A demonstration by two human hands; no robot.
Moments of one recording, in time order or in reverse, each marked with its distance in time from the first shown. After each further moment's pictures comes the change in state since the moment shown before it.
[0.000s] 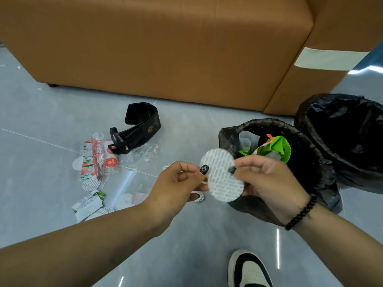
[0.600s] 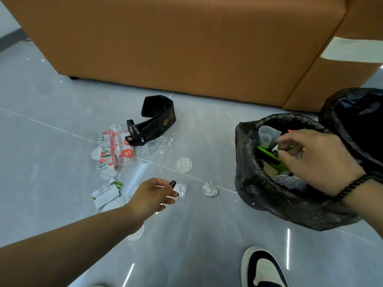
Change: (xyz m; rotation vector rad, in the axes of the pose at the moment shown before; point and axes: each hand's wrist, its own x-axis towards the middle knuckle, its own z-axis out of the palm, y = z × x) left_hand 0.014 -0.049 -0.083 0.209 0.231 -0.244; right_hand 0.030 -0.018 -0.050 -1.161 0.141 -0.608
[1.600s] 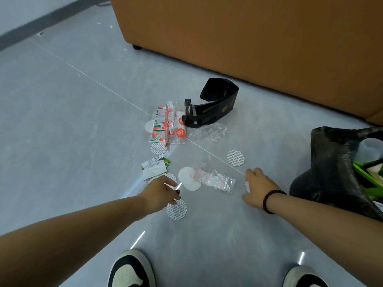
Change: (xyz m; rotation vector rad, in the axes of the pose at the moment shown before) left_hand 0.034 -0.084 -0.105 0.143 0.041 -0.111; right_hand 0.025 -0.082 0.237 -0.146 -0.721 -0.036
